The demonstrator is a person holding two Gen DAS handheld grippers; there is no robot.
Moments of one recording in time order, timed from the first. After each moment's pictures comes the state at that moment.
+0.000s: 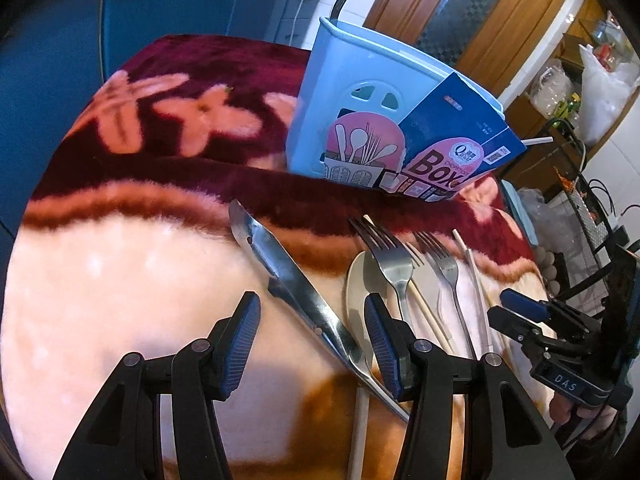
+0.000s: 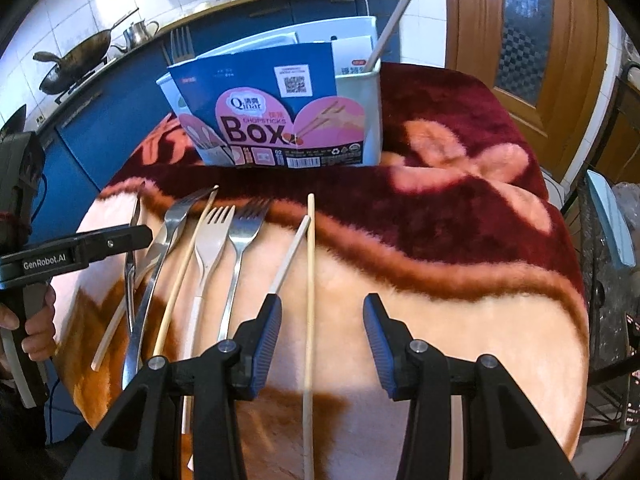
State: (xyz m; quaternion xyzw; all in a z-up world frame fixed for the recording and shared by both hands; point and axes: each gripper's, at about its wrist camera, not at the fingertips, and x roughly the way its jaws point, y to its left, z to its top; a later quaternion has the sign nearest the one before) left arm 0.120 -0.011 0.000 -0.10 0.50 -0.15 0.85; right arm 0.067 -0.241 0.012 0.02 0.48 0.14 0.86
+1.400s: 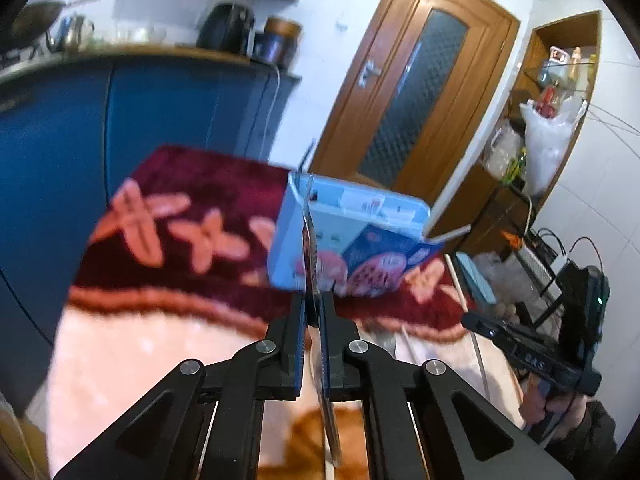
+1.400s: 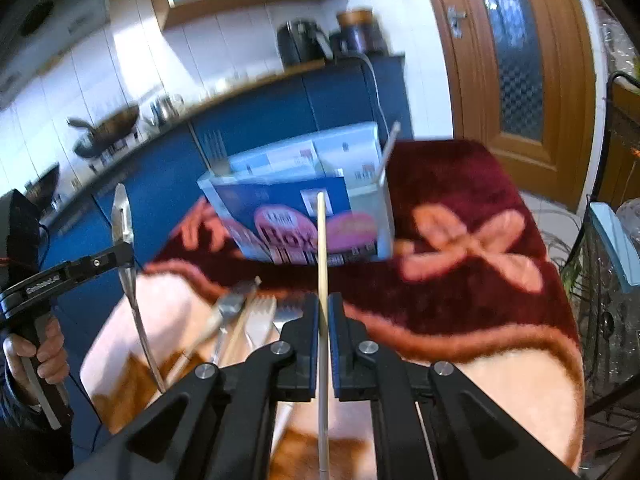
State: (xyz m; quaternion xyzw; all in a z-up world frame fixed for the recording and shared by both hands) left arm 0.081 0.021 0.083 -0.12 0.32 -0.18 0.92; right arm 0.054 -0.259 0.060 0.10 0.34 0.17 0.92
